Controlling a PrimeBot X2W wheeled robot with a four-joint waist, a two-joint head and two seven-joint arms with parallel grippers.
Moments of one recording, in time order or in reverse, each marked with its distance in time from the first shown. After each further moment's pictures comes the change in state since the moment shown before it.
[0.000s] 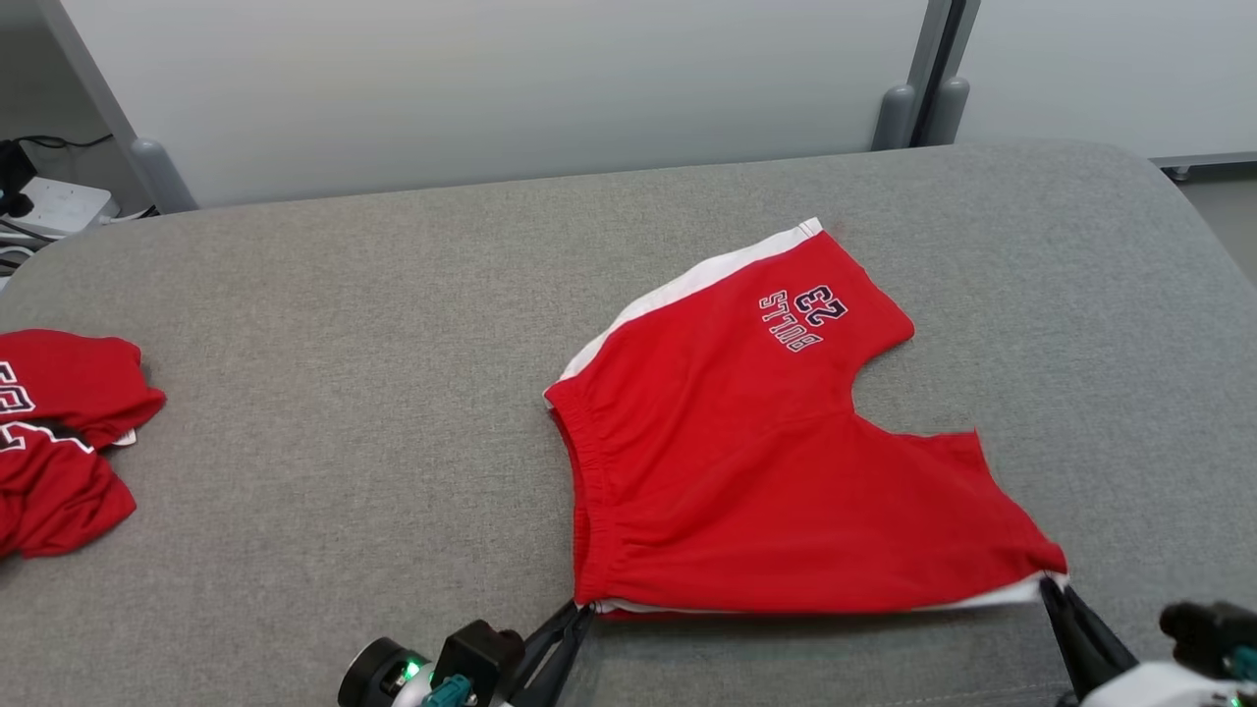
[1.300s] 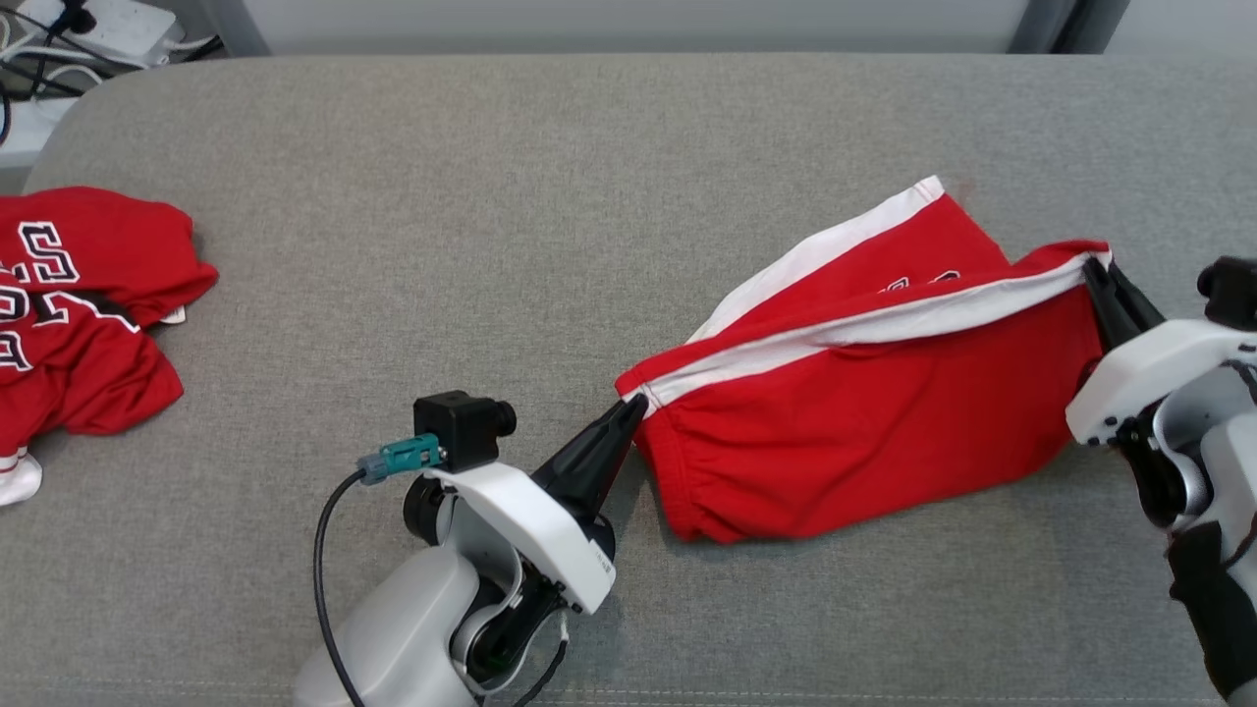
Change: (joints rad) left arm -0.335 0.025 -0.195 -0.036 -0.711 -0.018 0.139; right arm -0.480 0.051 -0.182 0.148 -0.213 0.000 0.185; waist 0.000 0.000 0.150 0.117
